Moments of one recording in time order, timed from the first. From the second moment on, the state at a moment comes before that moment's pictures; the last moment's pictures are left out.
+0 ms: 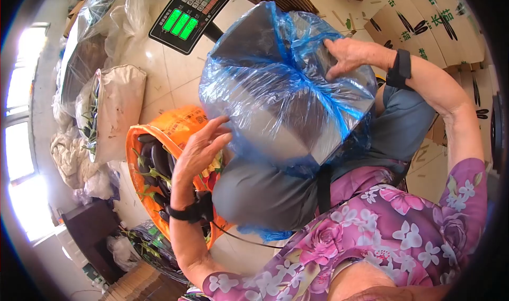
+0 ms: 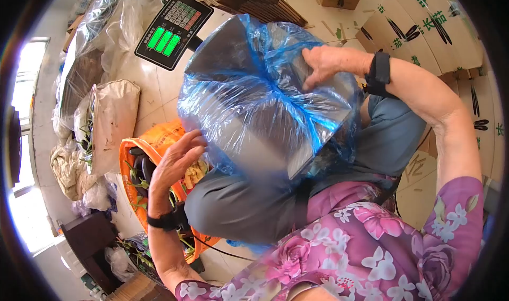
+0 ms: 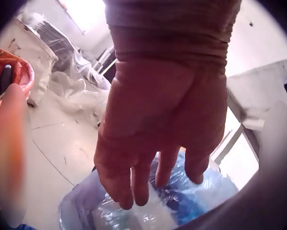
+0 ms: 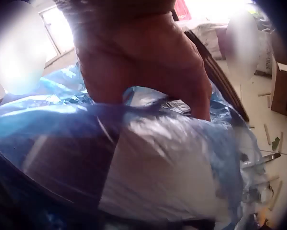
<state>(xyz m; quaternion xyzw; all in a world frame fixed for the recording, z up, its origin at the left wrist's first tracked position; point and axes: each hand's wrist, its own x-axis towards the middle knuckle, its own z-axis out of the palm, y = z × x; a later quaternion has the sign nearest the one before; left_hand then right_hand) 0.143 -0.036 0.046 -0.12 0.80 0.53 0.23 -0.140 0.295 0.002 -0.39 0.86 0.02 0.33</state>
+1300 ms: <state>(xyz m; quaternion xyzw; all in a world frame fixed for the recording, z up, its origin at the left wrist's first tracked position) 0.135 -0.004 -0.046 -0.28 0.76 0.59 -0.04 -0.034 0.226 -0.155 -0.53 0.72 -0.25 0.36</state>
